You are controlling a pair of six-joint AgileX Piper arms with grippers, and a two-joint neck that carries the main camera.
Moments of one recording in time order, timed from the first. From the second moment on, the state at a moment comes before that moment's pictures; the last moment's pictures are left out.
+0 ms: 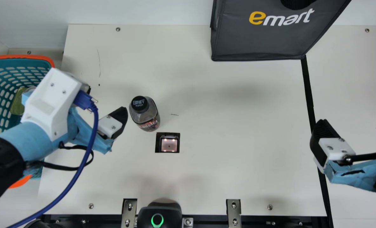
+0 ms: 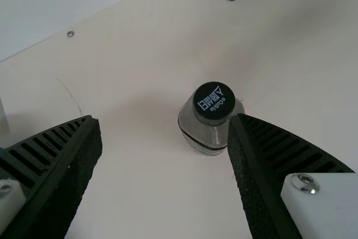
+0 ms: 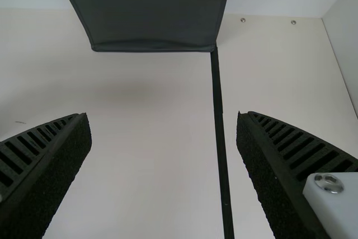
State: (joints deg) left arm -32.3 60.0 -59.0 5.0 49.2 -1.2; right arm 0.6 42.6 -69.8 -0.7 69.4 -2.2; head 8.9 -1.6
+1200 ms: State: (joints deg) left arm -54.5 73.7 -65.5 30.8 62.0 -50.5; right arm 0.6 42.6 -69.8 -0.7 69.4 -2.2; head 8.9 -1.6
